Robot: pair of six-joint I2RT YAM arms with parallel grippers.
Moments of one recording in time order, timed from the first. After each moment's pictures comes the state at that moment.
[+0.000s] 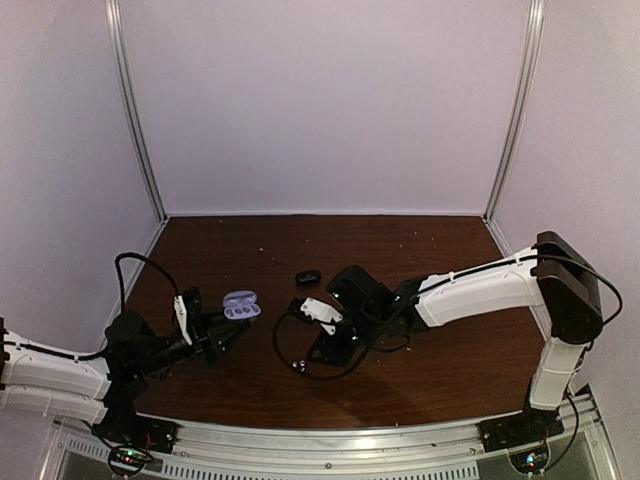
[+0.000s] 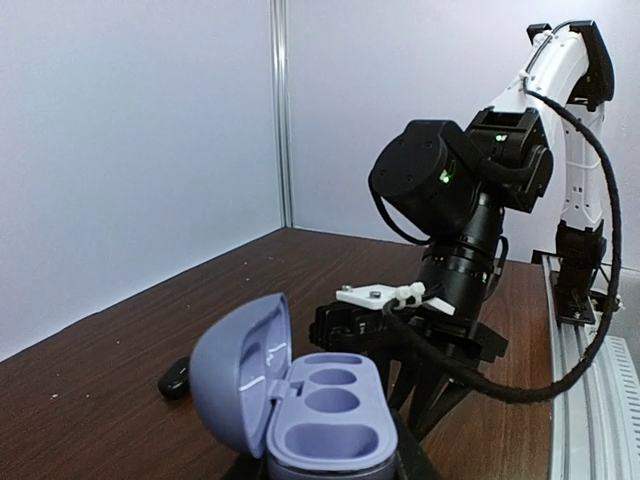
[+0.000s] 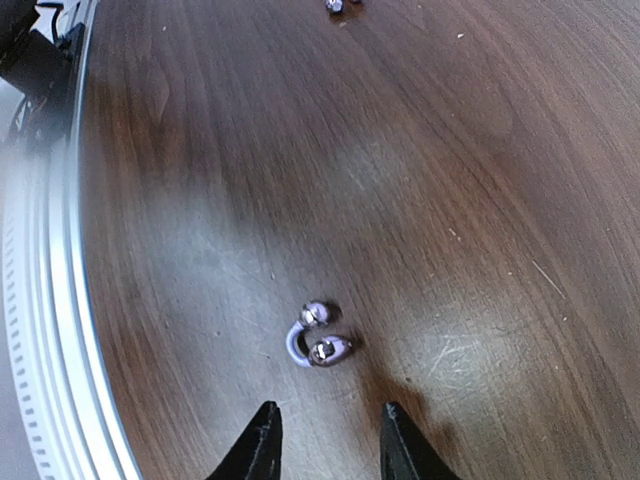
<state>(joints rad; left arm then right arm) -0.86 0.95 0.05 1.01 0.19 0.00 1.06 1.83 1.13 -0.17 -0.25 0.03</state>
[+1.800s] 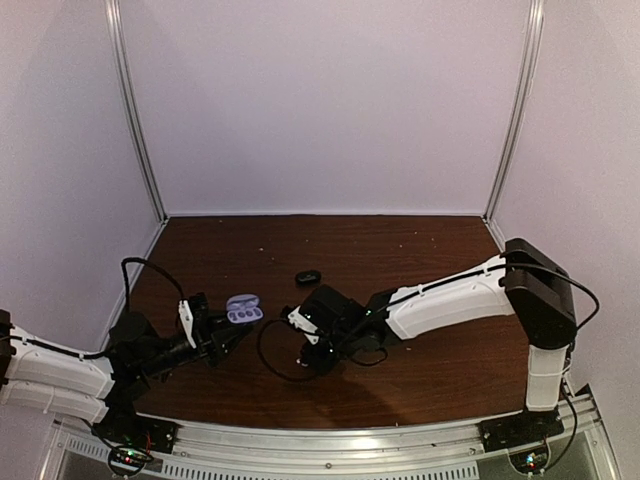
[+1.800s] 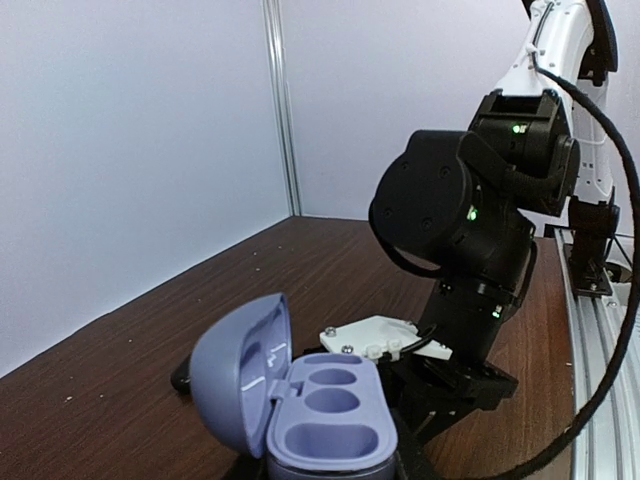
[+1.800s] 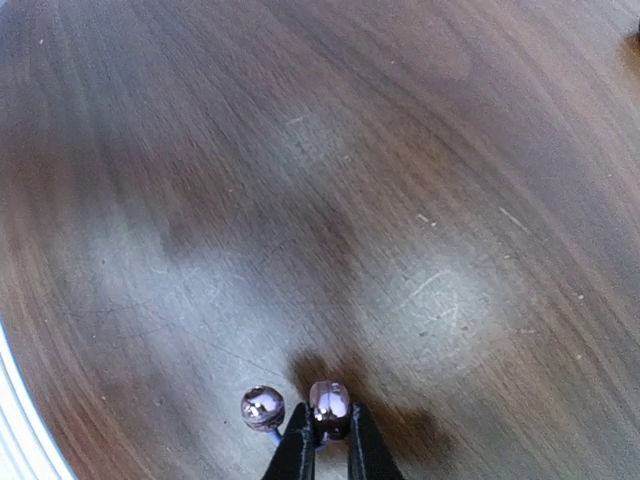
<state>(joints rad) -0.86 1.01 0.04 1.05 0.18 0.08 1.14 2.00 1.27 -0.24 0.01 0.26</state>
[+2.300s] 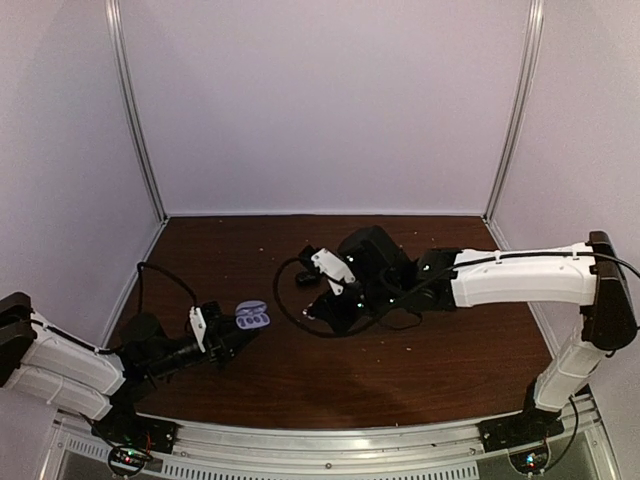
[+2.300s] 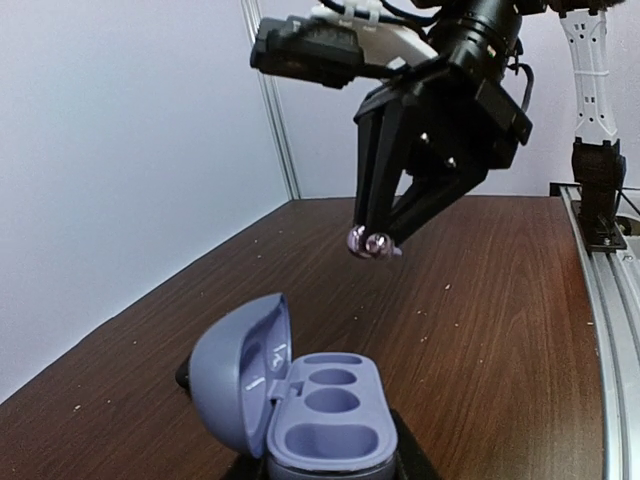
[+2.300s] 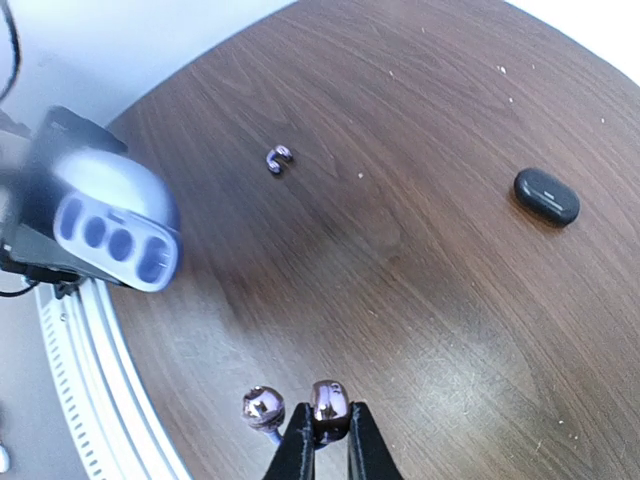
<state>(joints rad) -0.86 1.18 0.04 1.16 0.19 0.19 1.08 1.66 1.24 -0.29 -0.02 0.24</state>
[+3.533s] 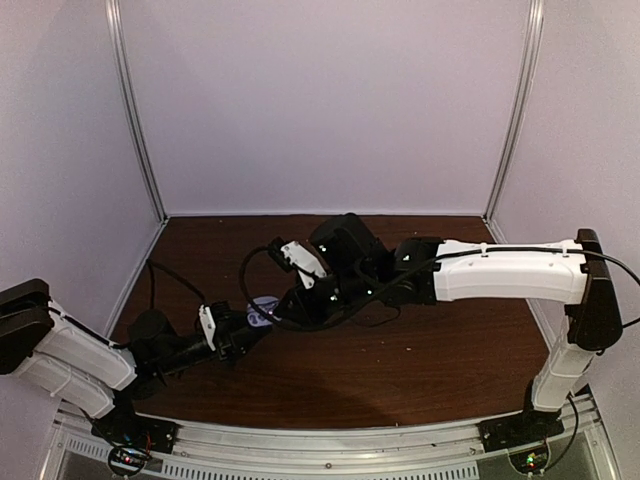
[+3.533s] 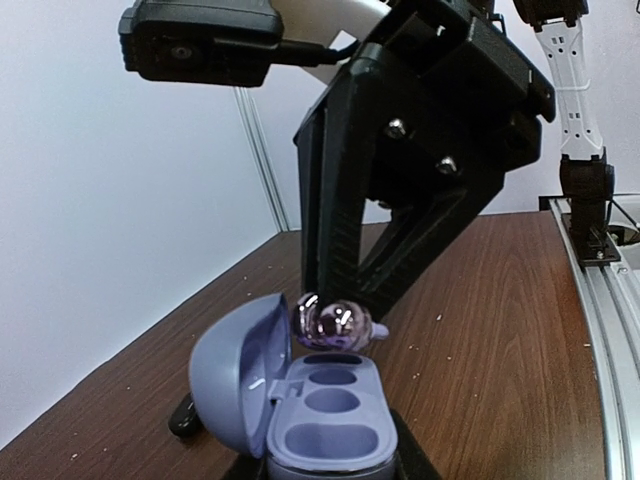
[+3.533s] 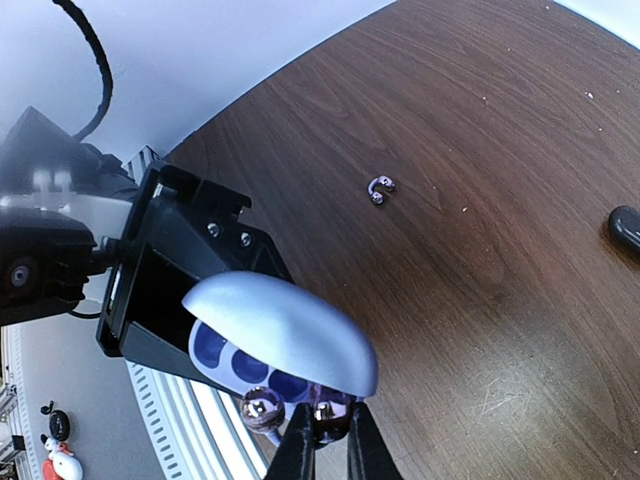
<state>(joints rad) -0.92 1.32 0.11 1.29 0.20 0.24 1.15 1.75 1.46 -0.35 -0.13 0.34</state>
